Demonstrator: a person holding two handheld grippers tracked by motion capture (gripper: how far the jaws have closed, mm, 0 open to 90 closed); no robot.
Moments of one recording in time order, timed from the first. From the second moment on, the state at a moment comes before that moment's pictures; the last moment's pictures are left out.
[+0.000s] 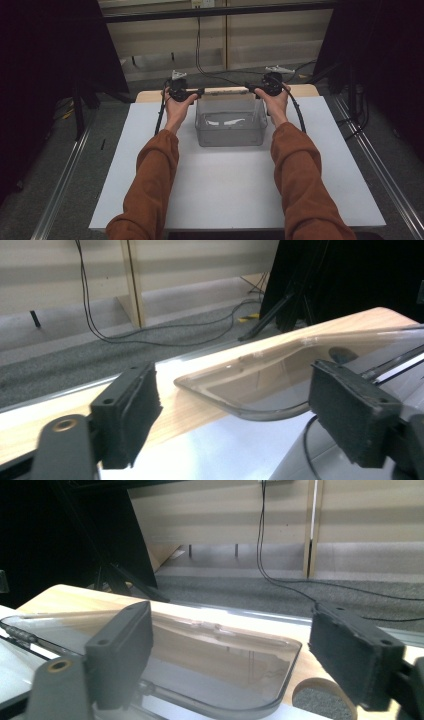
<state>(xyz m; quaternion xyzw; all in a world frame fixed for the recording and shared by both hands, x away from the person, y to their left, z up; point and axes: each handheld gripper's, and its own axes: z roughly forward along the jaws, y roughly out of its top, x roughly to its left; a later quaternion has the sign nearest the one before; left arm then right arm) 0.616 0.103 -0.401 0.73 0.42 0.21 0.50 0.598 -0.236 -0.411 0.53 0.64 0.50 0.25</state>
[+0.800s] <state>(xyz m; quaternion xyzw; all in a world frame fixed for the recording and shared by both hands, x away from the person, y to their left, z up) 0.580 0.124 -0.387 0.71 0.37 0.23 0.55 0.555 -0.245 -0.400 0.49 0.65 0.51 0.30</state>
